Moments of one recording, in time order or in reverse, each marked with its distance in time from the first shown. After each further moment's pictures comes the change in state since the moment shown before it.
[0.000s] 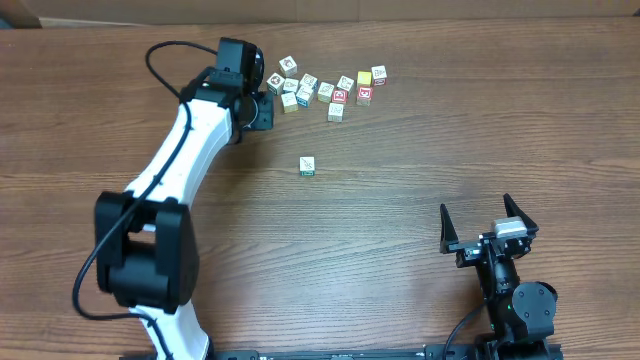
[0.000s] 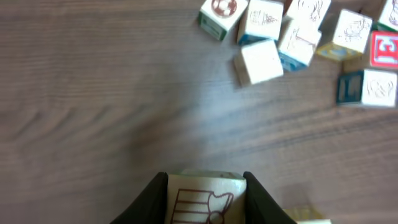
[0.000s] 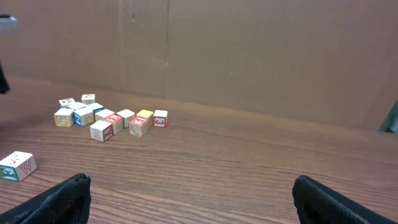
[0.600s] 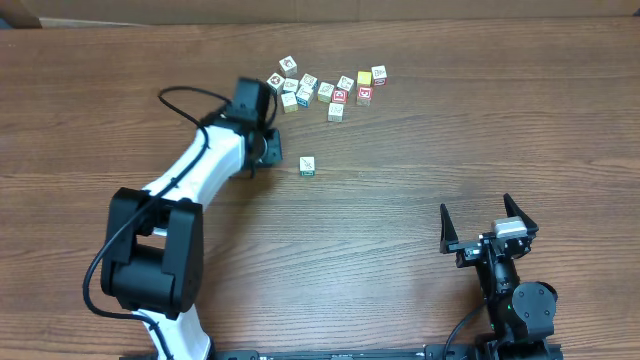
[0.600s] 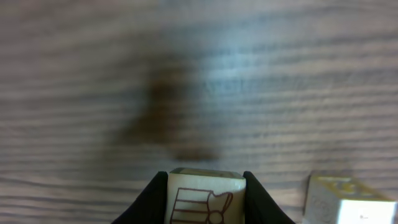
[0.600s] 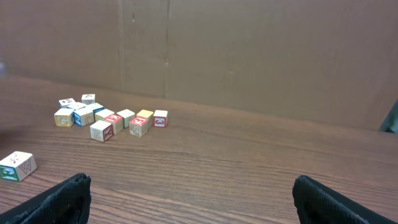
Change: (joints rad) left arm -0.058 -0.014 -0.259 0.110 -0.030 -0.188; right arm 0.000 0.000 0.000 0.000 0.000 0.000
